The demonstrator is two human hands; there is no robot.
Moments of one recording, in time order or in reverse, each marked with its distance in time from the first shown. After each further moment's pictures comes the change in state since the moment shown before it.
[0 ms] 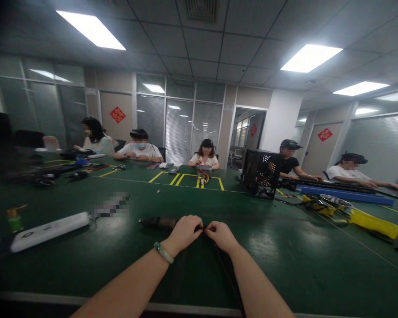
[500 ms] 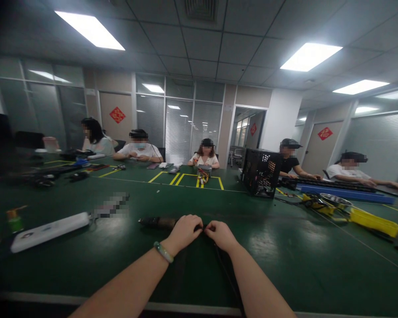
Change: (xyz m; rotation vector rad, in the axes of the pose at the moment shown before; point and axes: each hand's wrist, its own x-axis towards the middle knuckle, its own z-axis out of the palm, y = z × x) left_hand 0.002 -0.001 0.002 0.034 0.004 0.007; right_hand 0.002 0.005 0.002 -0.021 -0.004 0.006
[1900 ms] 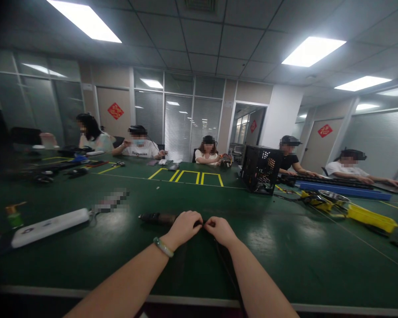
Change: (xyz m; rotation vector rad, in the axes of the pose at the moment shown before) left_hand -0.001 -0.005 0.003 -0.052 0.067 0.053; right_hand -0.001 0.000 -0.001 0.014 -0.009 -0.014
